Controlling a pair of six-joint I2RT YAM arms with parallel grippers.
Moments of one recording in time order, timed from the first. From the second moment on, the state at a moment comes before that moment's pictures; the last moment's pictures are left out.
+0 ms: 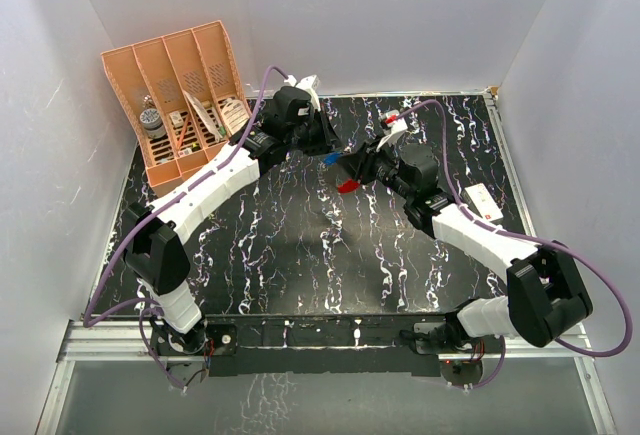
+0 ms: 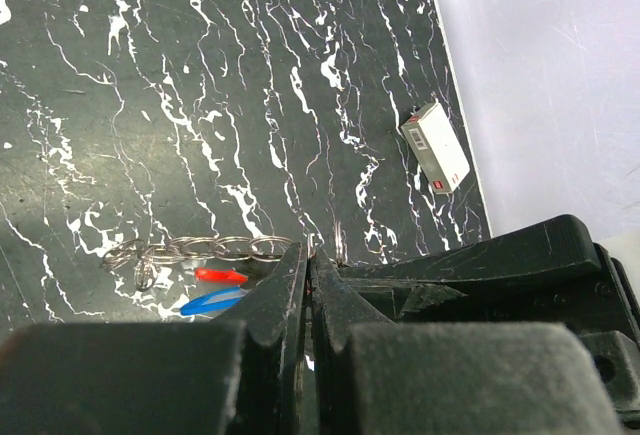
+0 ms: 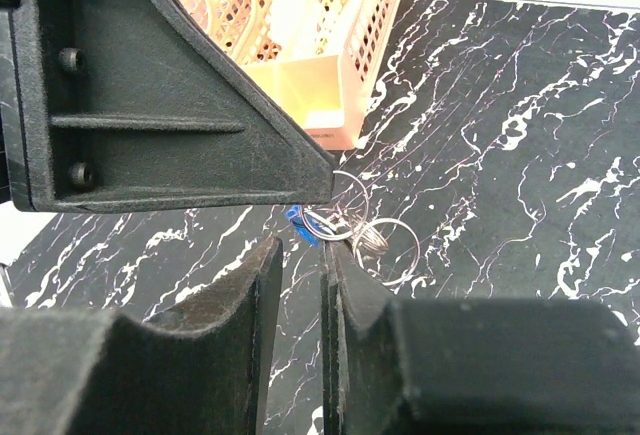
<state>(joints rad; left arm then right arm) -0.66 1.71 1.60 -0.41 0.12 -0.65 0.48 1.33 0.79 0.47 -0.27 0.38</state>
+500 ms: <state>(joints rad) -0.66 1.71 1.59 -0.40 0.13 -0.66 0.48 1.32 0.79 0.46 -0.25 0.35</state>
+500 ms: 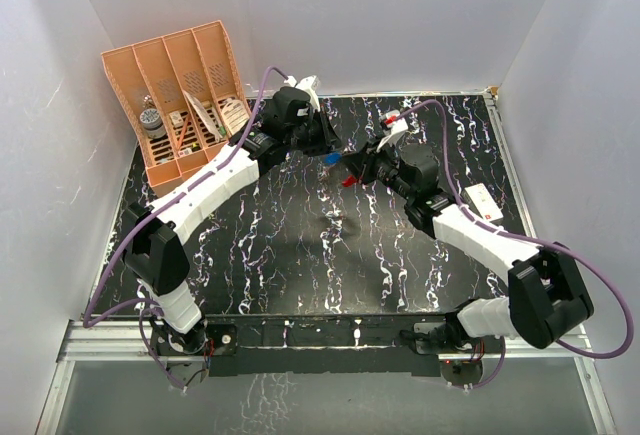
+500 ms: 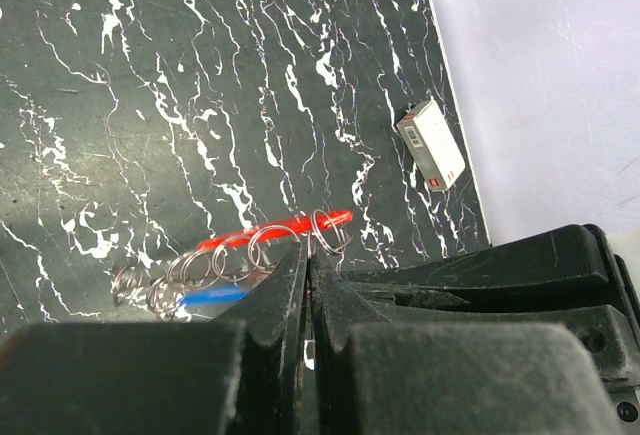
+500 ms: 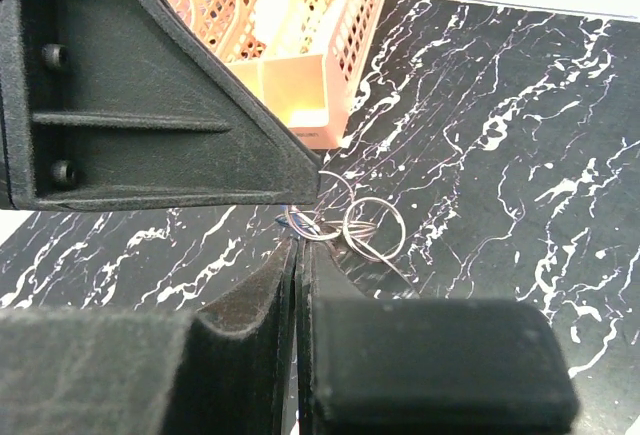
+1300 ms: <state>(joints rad) -0.63 1.72 1.61 -0.43 0.18 -0.65 0.48 1.19 0.77 0.32 -0.24 0.24</state>
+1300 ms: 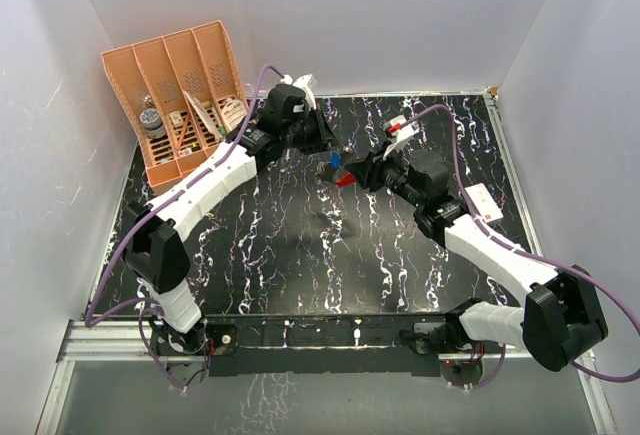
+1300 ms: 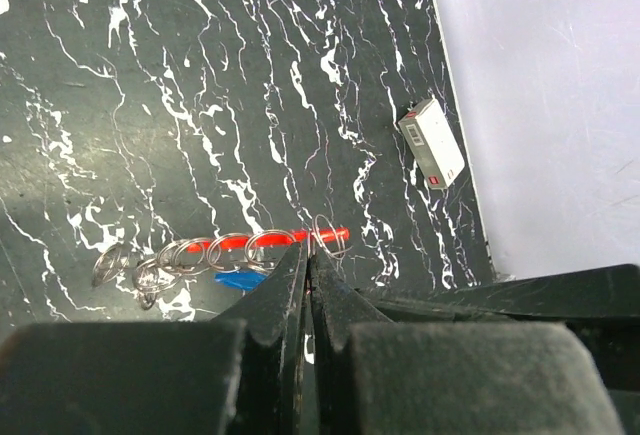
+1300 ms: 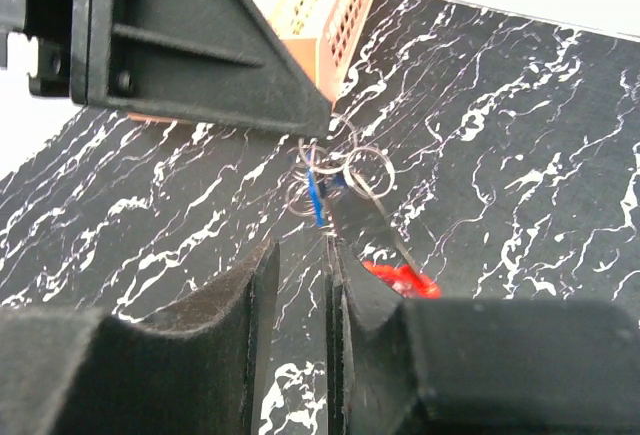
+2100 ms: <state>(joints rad) -0.63 1.66 1.52 -0.32 0.20 -0.91 0.48 1.27 0.67 0.60 -0.35 0.21</state>
